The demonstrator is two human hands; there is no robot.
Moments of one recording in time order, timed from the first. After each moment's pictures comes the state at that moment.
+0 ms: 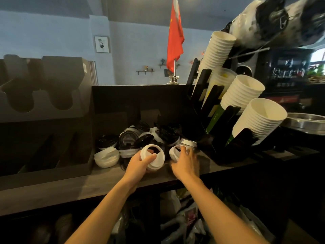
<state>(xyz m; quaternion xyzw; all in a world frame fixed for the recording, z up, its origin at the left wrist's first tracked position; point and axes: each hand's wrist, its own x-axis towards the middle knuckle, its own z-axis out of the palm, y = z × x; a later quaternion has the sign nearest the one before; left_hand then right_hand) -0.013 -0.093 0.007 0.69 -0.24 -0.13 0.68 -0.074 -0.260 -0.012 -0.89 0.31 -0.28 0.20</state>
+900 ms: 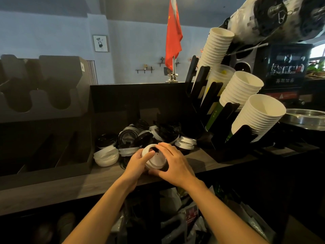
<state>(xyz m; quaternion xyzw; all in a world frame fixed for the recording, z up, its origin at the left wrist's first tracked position) -0.013 -0.090 0.008 0.68 -0.25 -0.15 0.67 -0.089 -0.241 -0.012 -0.92 -0.03 -0.35 0.15</state>
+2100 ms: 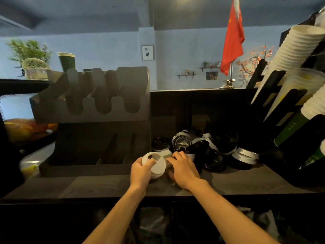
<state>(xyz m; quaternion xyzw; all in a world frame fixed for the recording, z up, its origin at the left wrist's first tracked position) 0.044 0.046 0.004 0.68 -0.04 0.04 0.73 0.021 -0.115 0.004 -0.97 -0.05 -0.24 0.05</state>
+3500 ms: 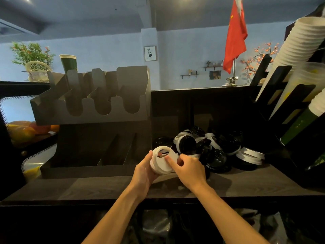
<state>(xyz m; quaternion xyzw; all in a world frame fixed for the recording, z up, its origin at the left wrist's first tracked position) 0.033 0.053 0.012 0.60 -0.19 -0.12 0.77 0.004 -0.115 0.005 -0.90 0.04 -0.32 0.30</state>
